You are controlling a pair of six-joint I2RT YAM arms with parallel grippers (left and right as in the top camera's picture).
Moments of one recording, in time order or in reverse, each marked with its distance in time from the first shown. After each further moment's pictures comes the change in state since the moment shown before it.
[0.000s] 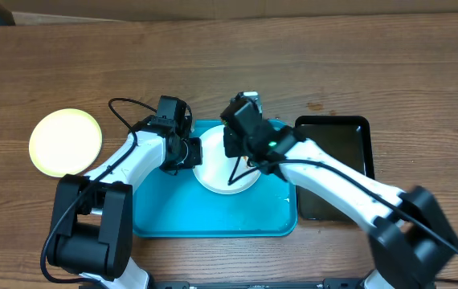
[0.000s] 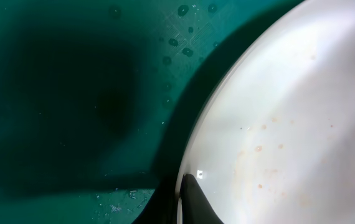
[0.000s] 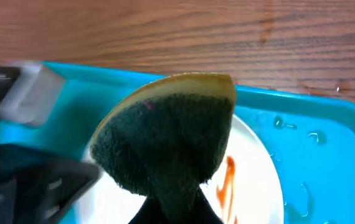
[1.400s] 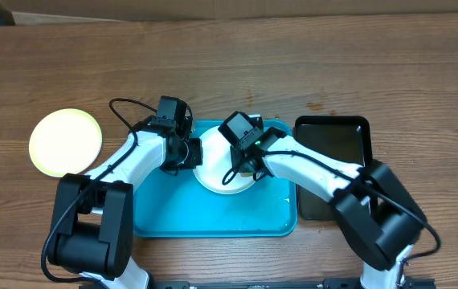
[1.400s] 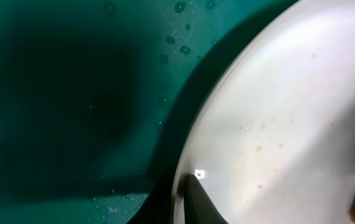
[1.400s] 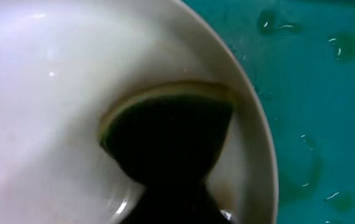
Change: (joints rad) left arm 0.000 0.004 -0.002 0.003 0.006 0.004; right arm -0.005 0.186 0.000 -0.126 -0.006 0.028
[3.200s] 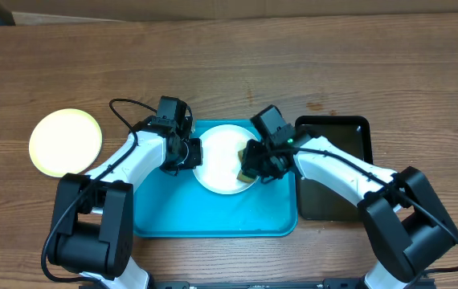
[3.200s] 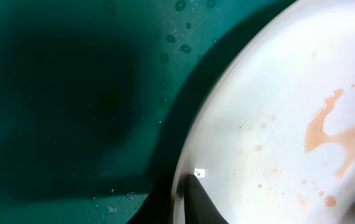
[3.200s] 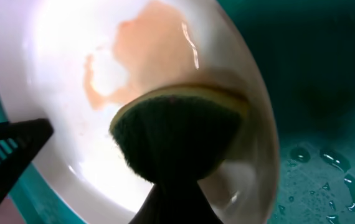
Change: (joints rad) left arm 0.000 0.002 0.000 -0.001 0.001 0.000; right arm -0.134 -0.132 -0.188 0.148 -0.442 0.301
